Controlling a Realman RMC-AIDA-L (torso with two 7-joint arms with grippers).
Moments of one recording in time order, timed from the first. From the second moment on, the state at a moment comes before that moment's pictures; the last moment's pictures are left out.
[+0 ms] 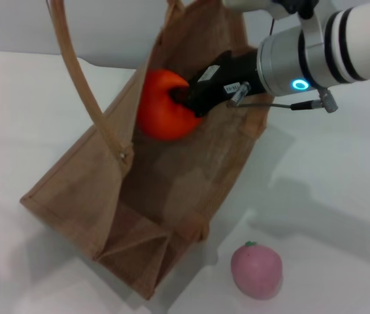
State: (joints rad) left arm -0.70 -2.04 0.60 1.83 -1.07 -1.77 1.15; right arm 0.79 2.02 -1.67 -1.27 0.96 1.03 -0.61
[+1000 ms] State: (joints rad) left arm -0.60 -2.03 0.62 1.81 -1.01 -1.65 1.14; right arm 0.72 2.02 -1.52 -1.38 0.95 1.29 -0.60
